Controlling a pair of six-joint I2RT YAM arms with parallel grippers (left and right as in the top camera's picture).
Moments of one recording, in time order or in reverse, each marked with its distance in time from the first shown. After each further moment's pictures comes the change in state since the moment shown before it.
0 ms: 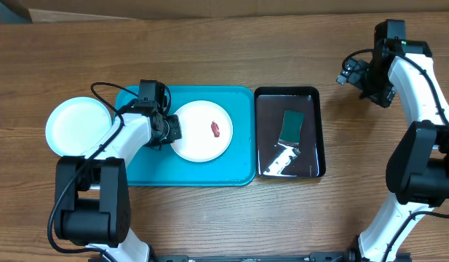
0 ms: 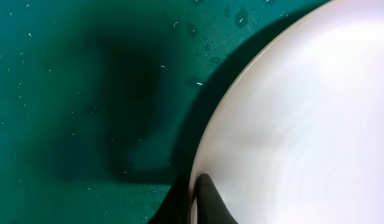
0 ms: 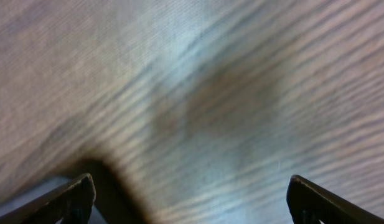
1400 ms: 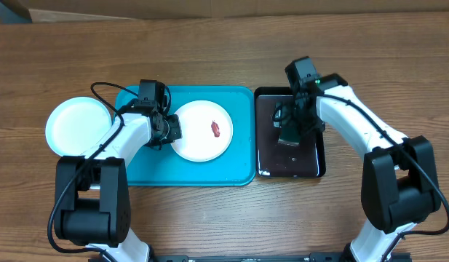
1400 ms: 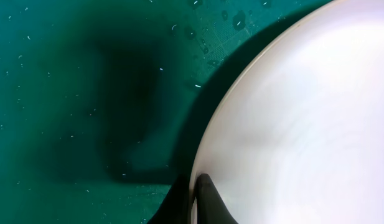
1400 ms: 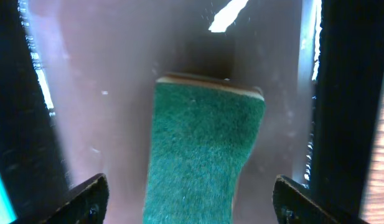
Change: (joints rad) left arm 0.000 0.000 0.000 0.004 0.003 0.000; right arm 0.436 -0.153 -0.373 0.207 0.032 -0.009
